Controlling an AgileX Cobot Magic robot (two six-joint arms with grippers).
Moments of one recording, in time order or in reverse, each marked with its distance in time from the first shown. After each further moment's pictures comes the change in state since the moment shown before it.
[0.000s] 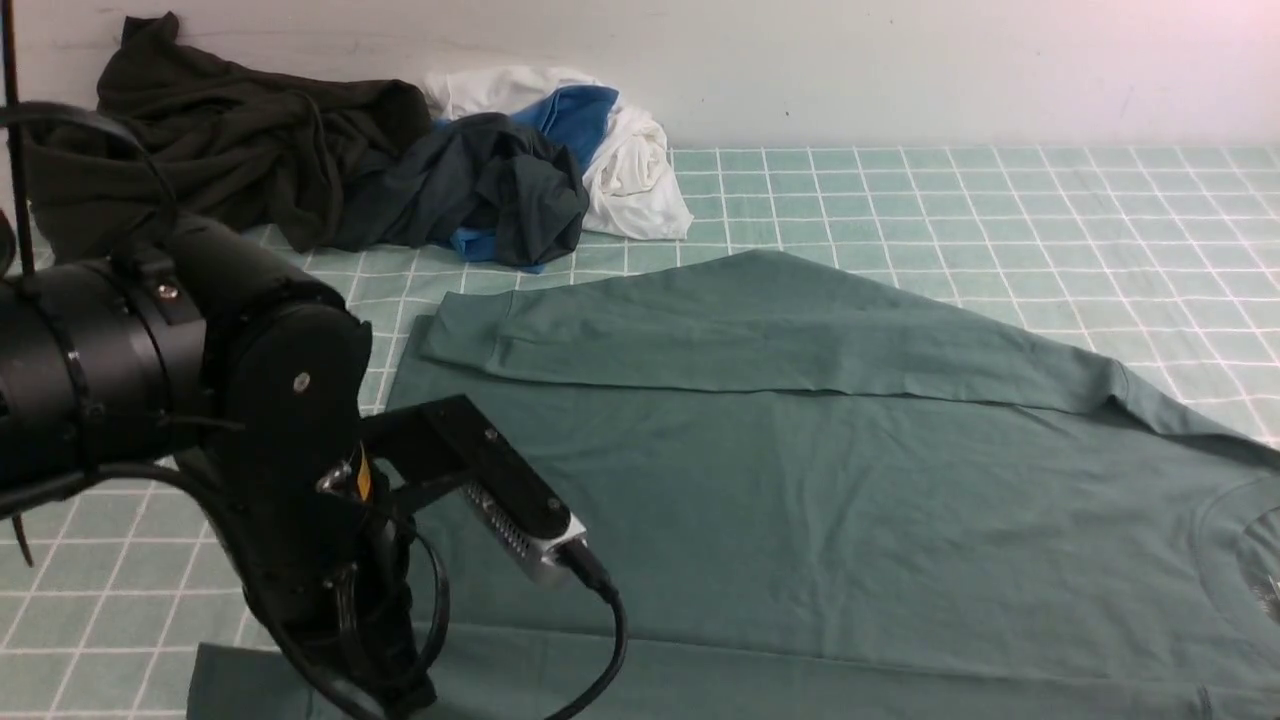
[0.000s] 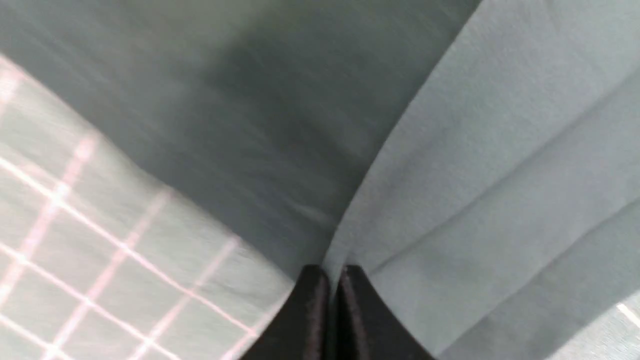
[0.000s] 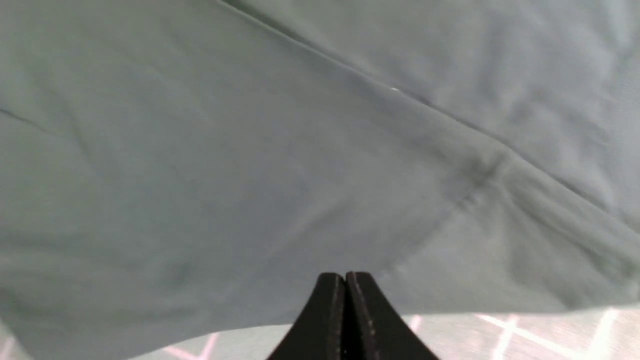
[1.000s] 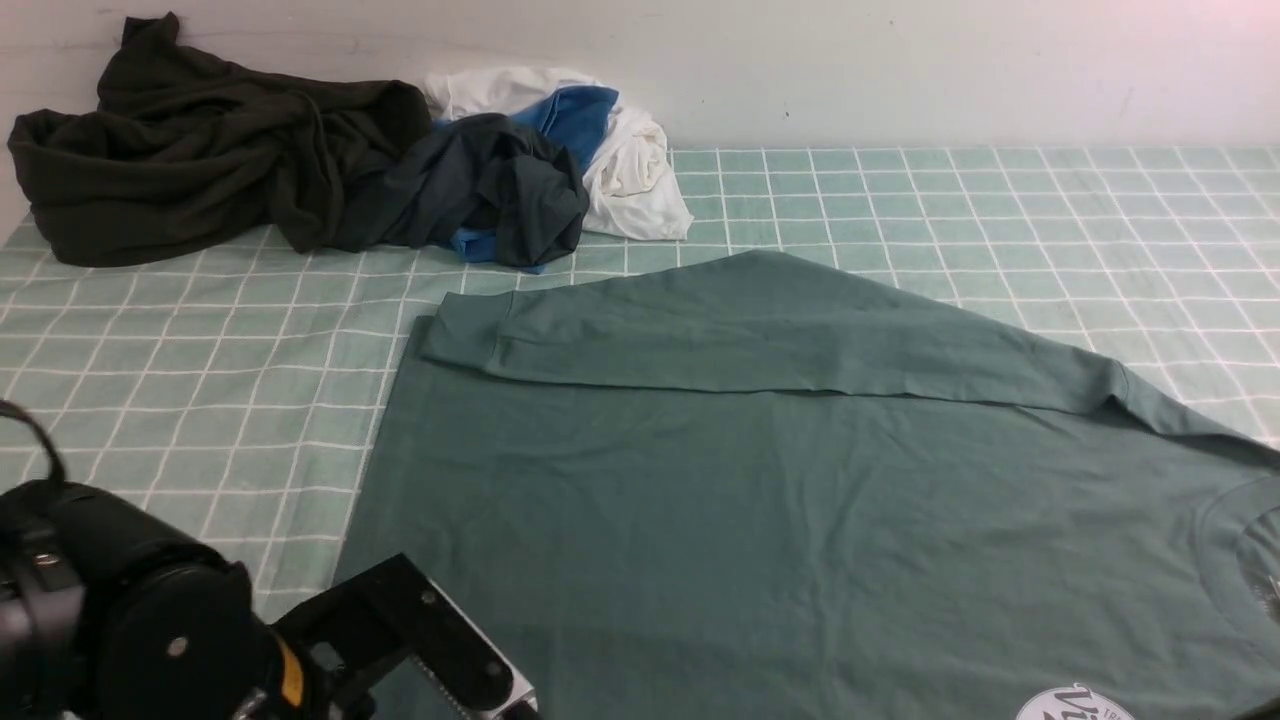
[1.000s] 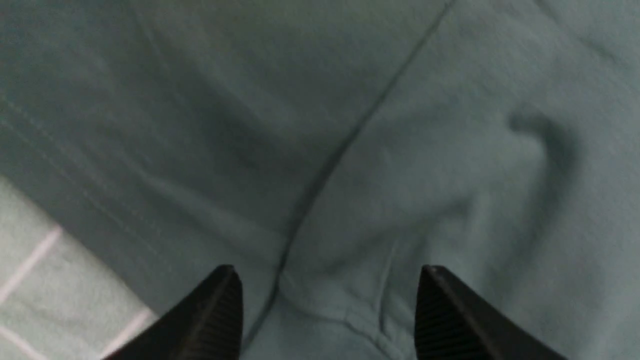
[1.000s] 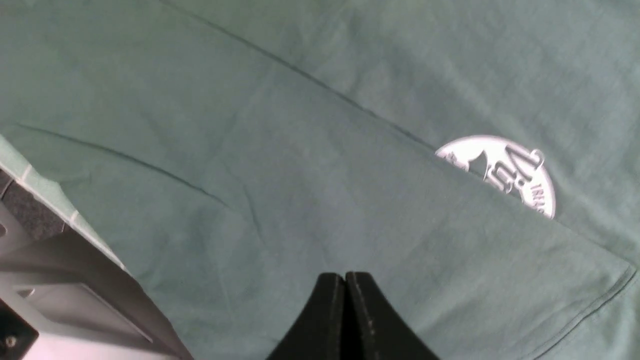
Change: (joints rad) right arm 0.000 -0.005 -0.104 0.295 0.138 -0.277; left arm 0.005 -0.104 0.432 -0.179 -0.398 0.014
